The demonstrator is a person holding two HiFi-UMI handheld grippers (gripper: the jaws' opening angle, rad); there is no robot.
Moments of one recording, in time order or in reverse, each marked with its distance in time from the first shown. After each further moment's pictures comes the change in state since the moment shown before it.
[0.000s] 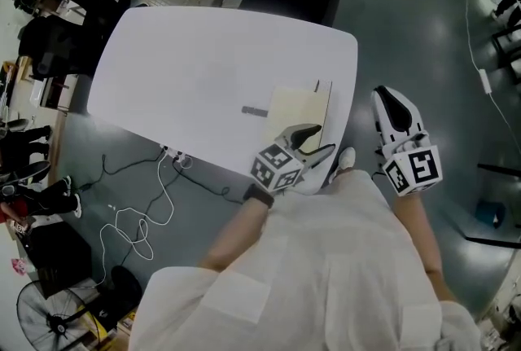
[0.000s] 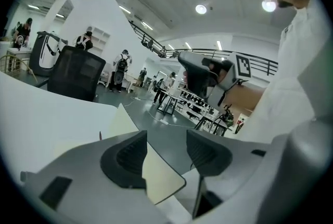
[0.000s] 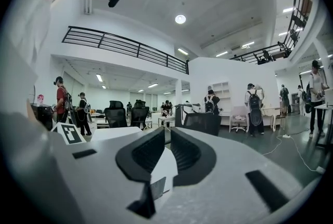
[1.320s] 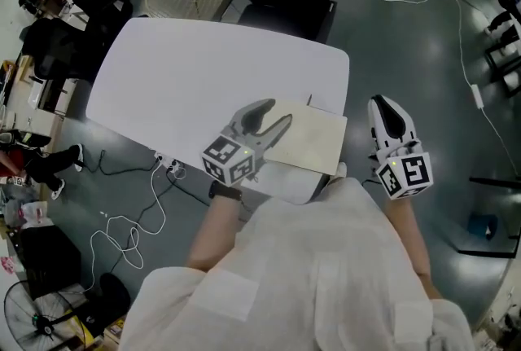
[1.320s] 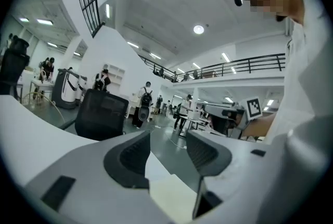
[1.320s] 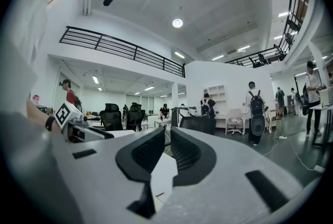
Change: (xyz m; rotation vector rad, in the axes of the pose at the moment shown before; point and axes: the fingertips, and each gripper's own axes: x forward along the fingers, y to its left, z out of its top) left arm -0.093 0.055 0.112 0.106 -0.309 0.231; right arm -0.013 -0.020 0.009 0.009 -0.041 -0.044
